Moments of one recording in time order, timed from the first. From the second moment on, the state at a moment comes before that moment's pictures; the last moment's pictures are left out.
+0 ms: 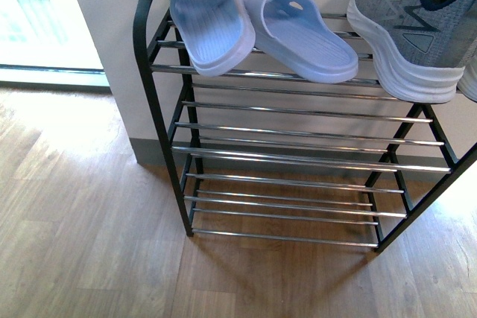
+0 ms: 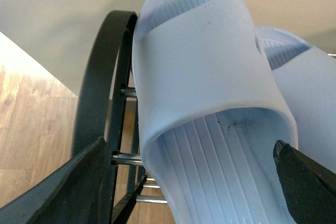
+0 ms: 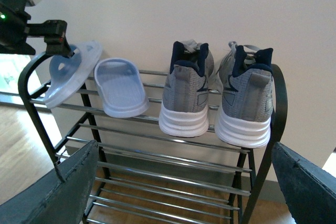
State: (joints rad) left arm -0.40 2.09 1.59 -0.18 -0.22 -0.26; right arm 0.00 0.00 0.02 0.00 0.00 0.00
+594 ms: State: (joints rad) left arm -0.44 1.58 1.08 0.19 -0.45 -0.16; right arm 0.00 0.00 0.02 0.00 0.00 0.00
